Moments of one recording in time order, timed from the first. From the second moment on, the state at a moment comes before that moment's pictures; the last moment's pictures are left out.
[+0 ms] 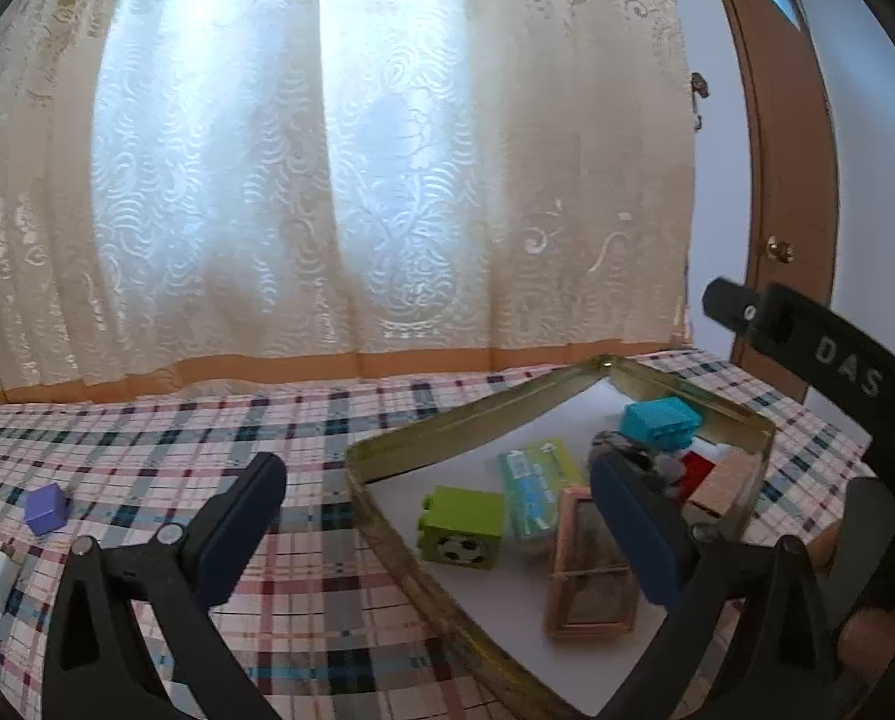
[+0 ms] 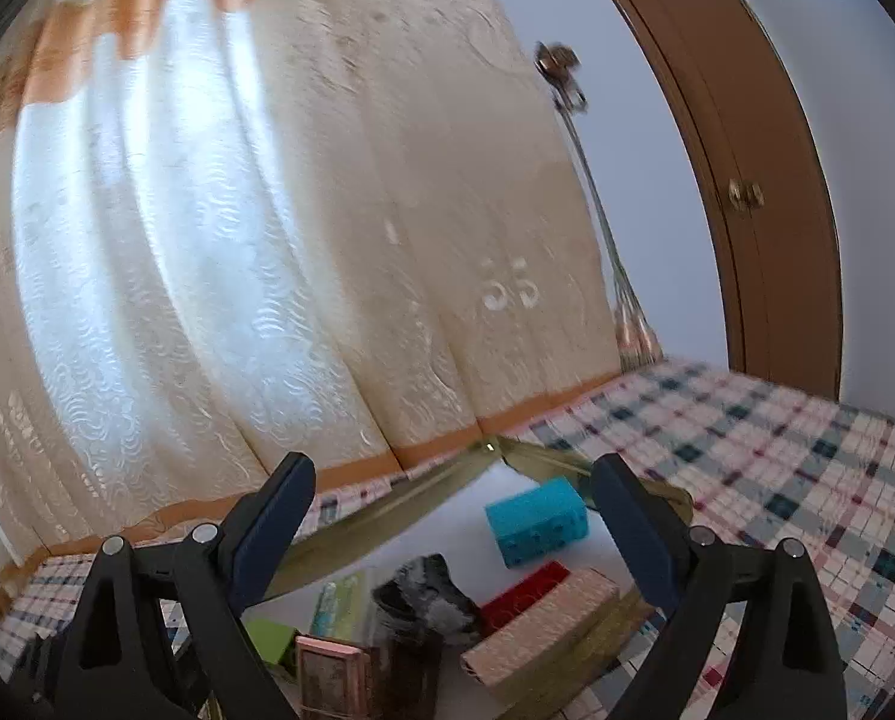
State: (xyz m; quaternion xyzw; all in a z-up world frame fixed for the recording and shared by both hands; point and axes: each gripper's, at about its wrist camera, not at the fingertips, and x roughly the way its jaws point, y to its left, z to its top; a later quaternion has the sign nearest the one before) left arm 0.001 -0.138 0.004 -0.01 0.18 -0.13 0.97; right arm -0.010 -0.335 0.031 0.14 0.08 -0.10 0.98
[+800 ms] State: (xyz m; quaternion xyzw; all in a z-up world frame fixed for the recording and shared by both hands) left arm 0.014 -0.104 0.001 -0.02 0.19 -0.02 0.98; right arm -0.018 -0.301 0.027 0.07 0.04 -0.09 0.99
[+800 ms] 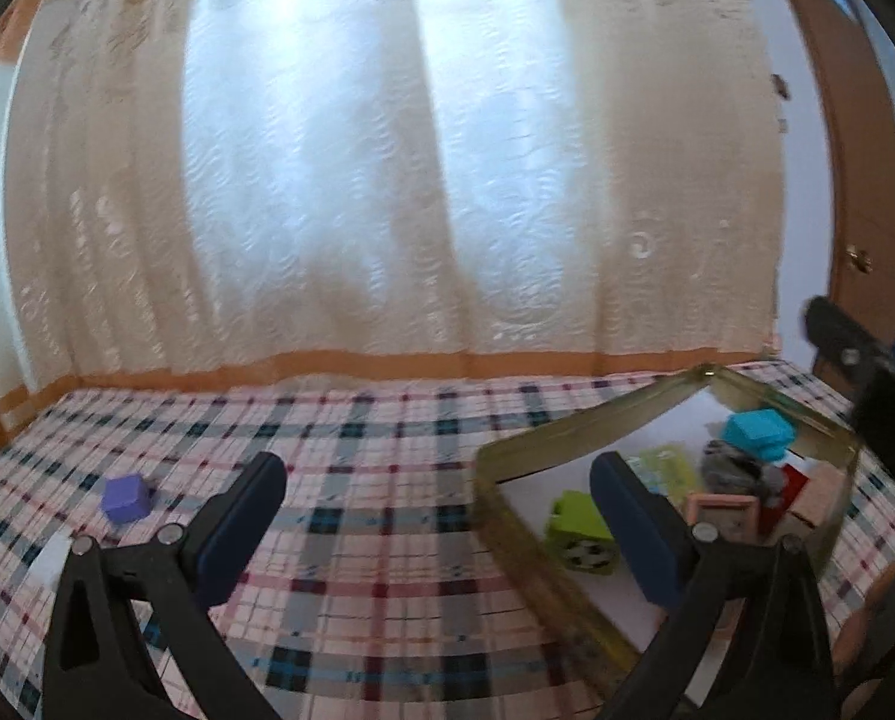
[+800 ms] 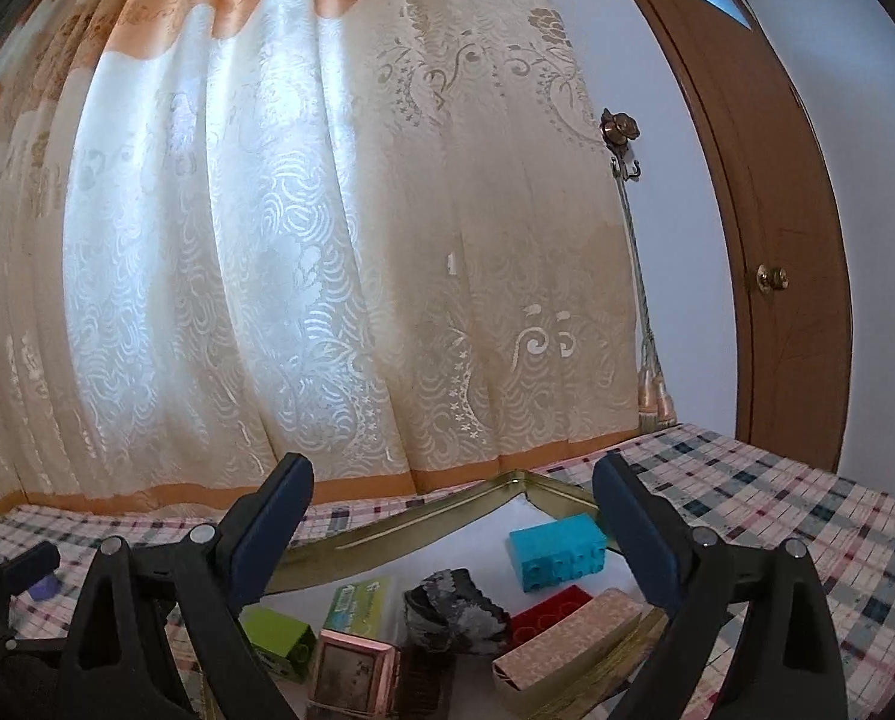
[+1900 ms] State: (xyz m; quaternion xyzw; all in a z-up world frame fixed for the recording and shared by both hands) left arm 0.021 0.016 -0.005 -0.02 0.20 0.08 0.98; right arm -0.016 -0.234 0.023 0.02 0.05 -0.03 1.00
